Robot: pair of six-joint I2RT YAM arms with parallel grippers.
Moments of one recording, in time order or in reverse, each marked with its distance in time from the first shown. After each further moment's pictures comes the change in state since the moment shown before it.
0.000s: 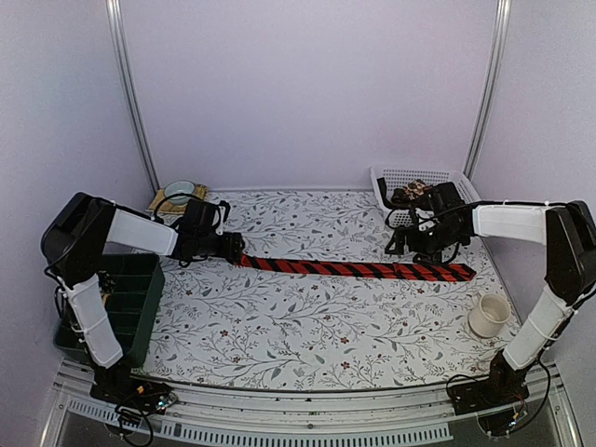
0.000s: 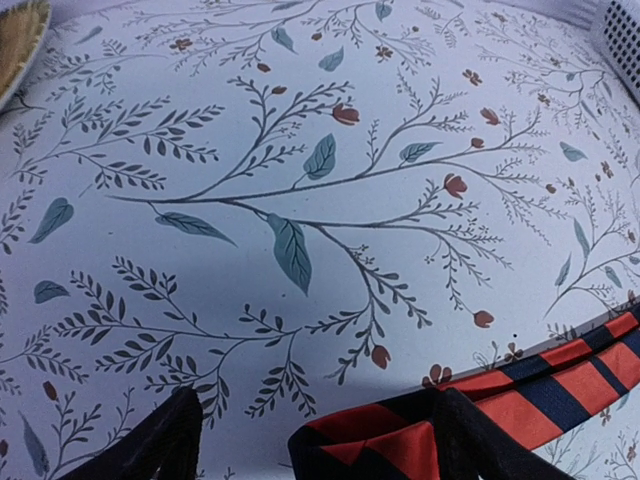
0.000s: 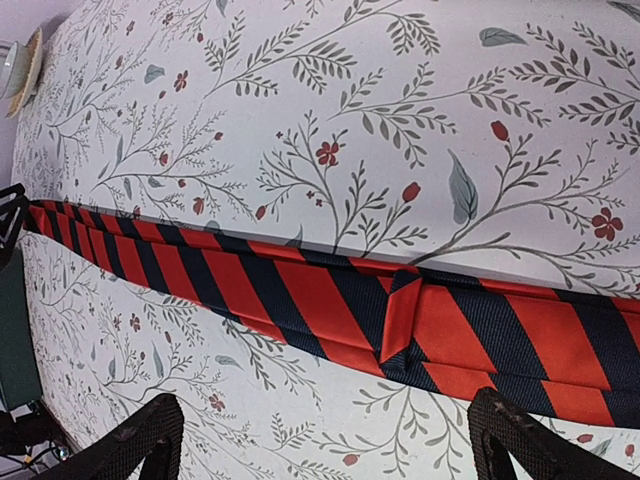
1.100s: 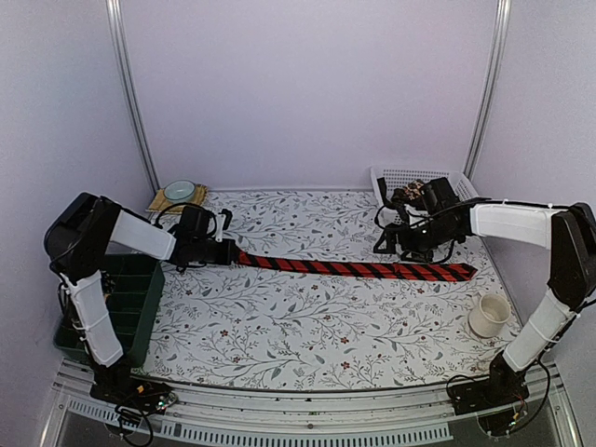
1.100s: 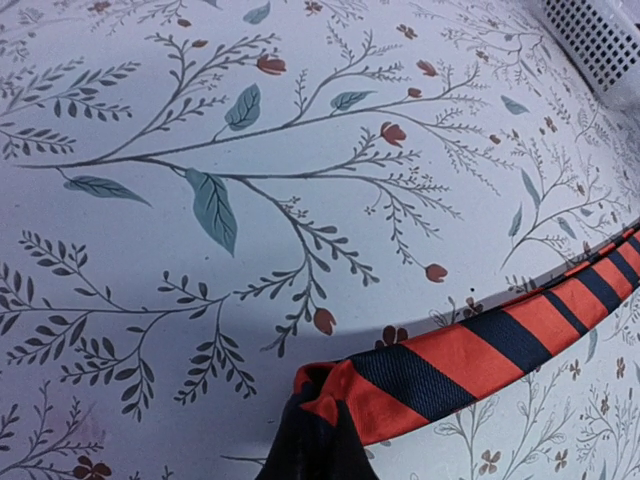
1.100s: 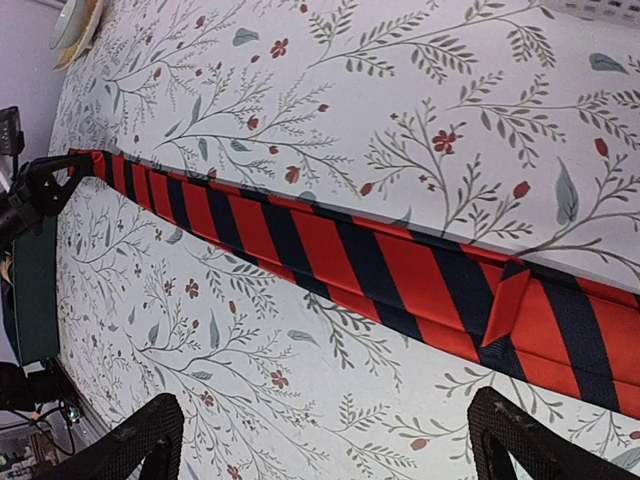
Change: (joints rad) left arm 0.042 0.026 -0.058 0.075 0.237 0.011; right arm 0.059 -0.033 0.019 -0.015 -0.066 -0.011
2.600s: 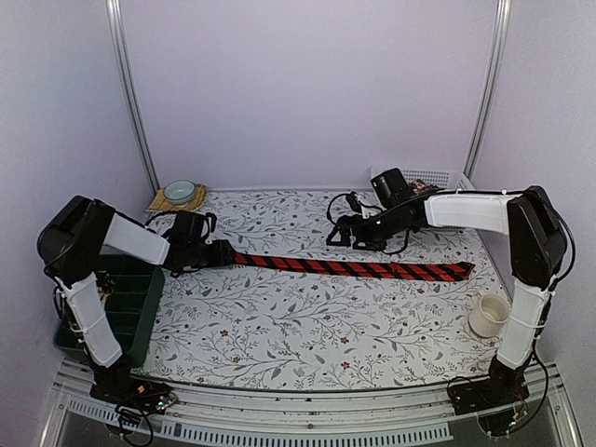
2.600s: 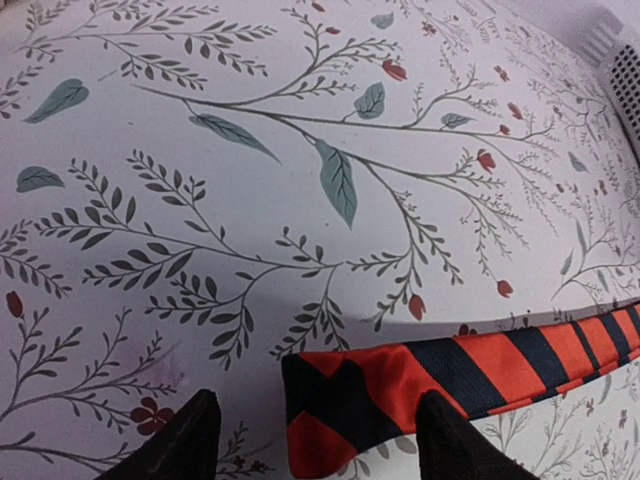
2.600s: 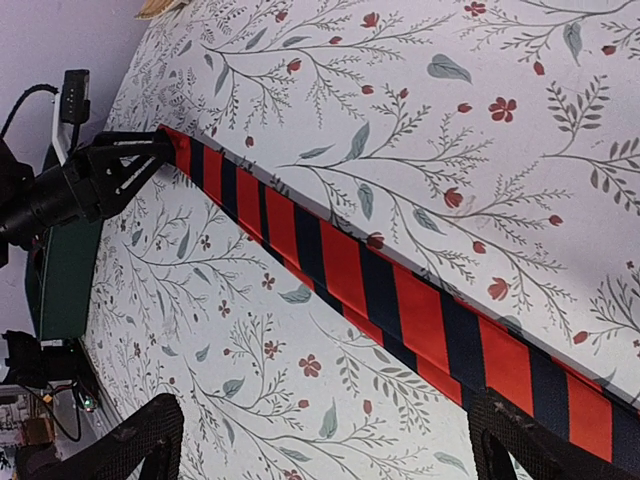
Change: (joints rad) left arm 0.019 -0.036 -0.061 0.004 -0.142 -0.177; right arm 0.196 0.266 0.281 0.092 -0.046 -0.005
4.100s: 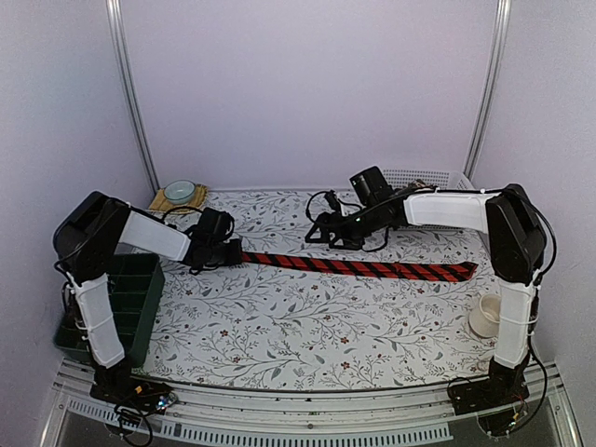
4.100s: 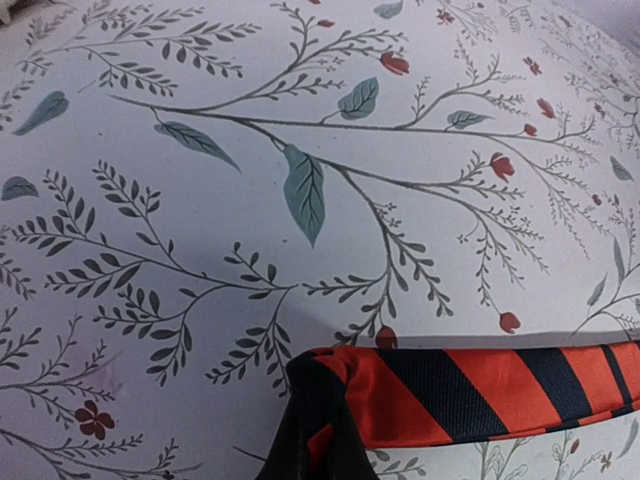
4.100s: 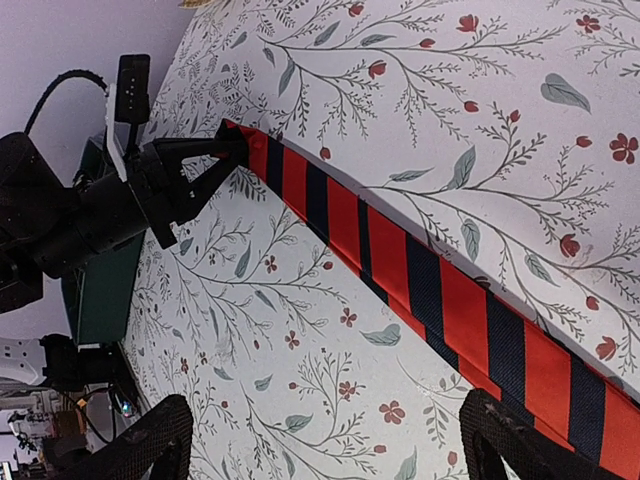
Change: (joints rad) left arm -0.134 0.077 0.130 -0.104 -0.214 -0.081; right arm 0.075 0.130 0.158 0.034 -0.074 0.087
